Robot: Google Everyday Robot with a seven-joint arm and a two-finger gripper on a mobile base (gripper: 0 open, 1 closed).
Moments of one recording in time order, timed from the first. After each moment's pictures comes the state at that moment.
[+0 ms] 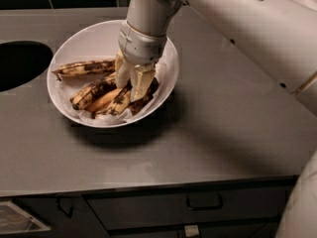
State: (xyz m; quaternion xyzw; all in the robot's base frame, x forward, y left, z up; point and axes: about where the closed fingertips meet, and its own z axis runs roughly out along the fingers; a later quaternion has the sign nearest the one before) arm 0.531 0.072 0.882 -0.91 0.38 0.10 0.13
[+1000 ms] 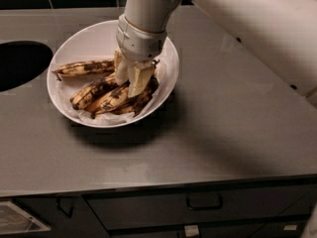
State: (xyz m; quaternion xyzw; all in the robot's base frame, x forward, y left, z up) arm 0.527 0.076 0.899 -0.91 0.39 0.07 0.15
